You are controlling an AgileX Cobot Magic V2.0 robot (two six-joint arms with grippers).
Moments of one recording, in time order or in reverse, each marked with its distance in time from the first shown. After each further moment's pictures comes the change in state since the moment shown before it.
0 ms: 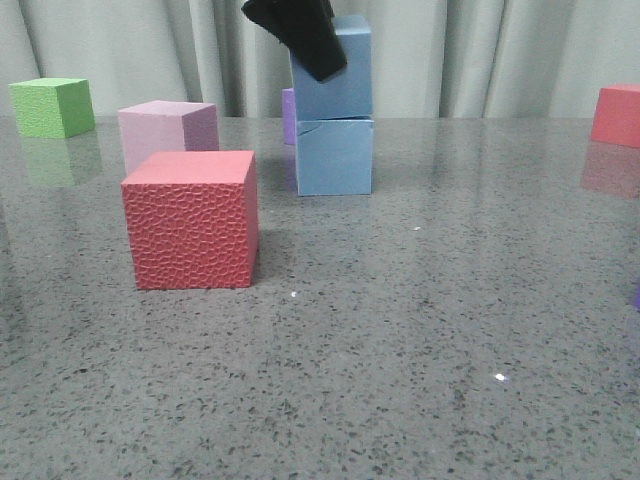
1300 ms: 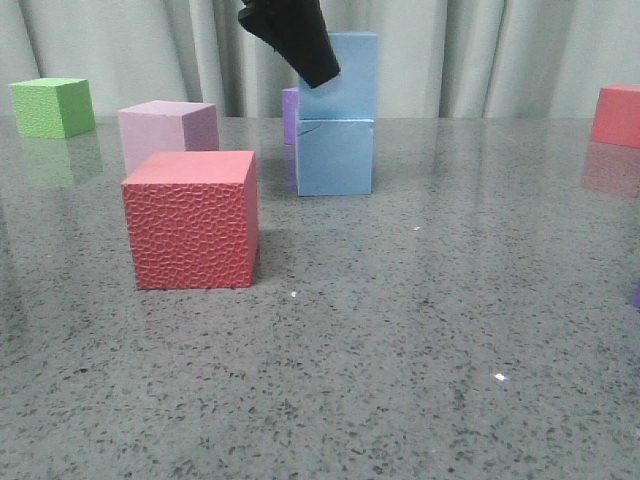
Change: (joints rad) left arm 0.000 -0.002 -0.003 0.076 -0.053 -0.090; right arm 0.000 0.000 0.000 0.000 0.000 0.000
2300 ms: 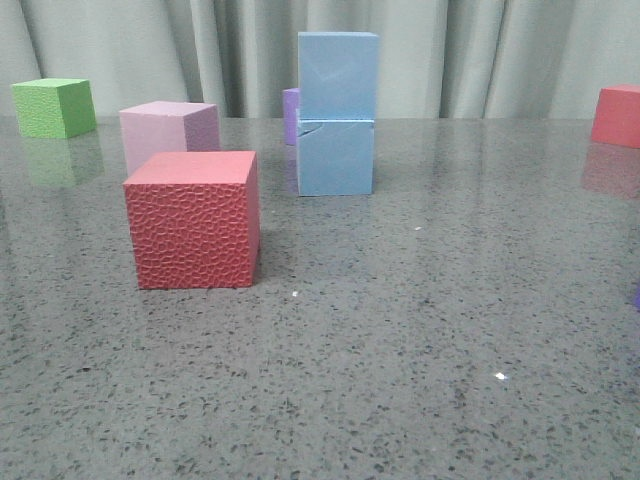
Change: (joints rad) left arm 0.000 -0.340 -0.004 0.299 0.074 -0.569; right arm 0.000 0.000 0.000 0.000 -0.007 0.000
